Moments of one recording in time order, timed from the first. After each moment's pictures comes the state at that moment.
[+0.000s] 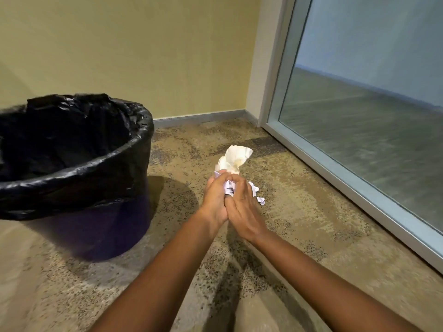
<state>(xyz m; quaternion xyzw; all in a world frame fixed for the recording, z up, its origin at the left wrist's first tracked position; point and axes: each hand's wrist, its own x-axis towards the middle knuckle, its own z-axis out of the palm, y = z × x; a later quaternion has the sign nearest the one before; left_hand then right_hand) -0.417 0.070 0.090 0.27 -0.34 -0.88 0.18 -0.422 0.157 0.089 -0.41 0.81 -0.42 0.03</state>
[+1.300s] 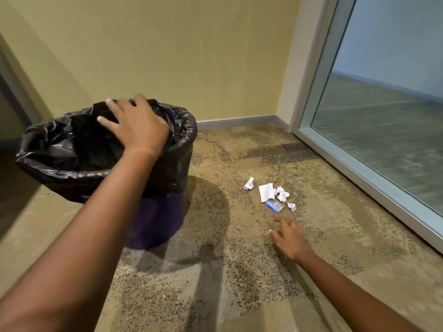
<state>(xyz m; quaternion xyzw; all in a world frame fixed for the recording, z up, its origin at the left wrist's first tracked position) -0.294 -0.047 0.238 0.53 -0.79 -0.09 0.29 -0.455 0.188 0.011 -0.28 0.91 -0.23 0.18</state>
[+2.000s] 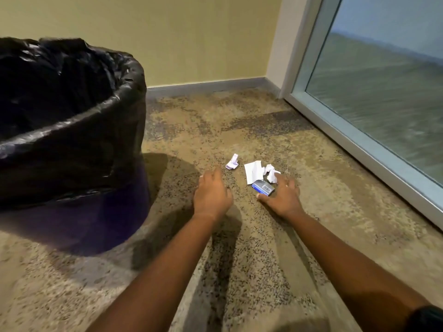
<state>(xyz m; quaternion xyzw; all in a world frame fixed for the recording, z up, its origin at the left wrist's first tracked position) -0.419 0.028 0.023 0.35 -0.90 -0.26 0.05 -0.554 0.144 -0.029 -0.21 0.94 -0.25 0.12</state>
